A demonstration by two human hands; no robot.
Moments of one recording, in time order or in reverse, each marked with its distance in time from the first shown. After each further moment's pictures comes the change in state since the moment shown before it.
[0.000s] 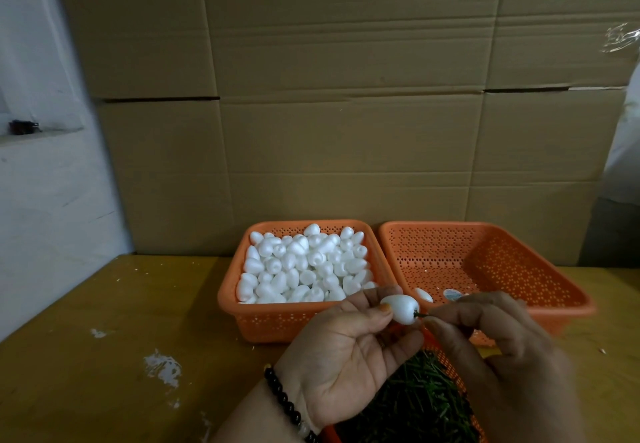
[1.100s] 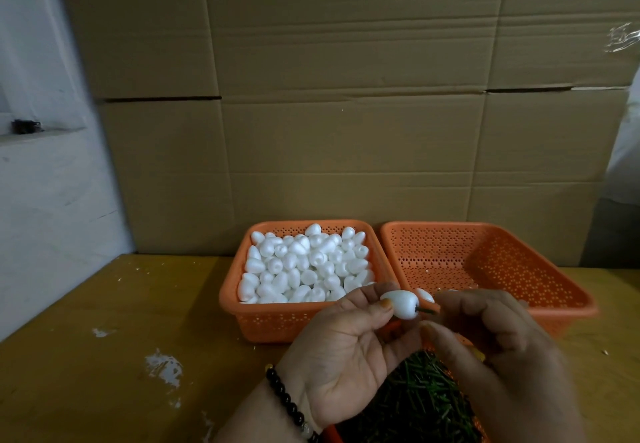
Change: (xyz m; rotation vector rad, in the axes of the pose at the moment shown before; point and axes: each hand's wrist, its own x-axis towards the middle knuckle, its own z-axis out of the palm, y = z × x) left_hand -0.001 0.001 0.005 -0.047 -0.013 0.044; right_hand -0.010 0.009 -0.009 0.174 -0.085 0.046
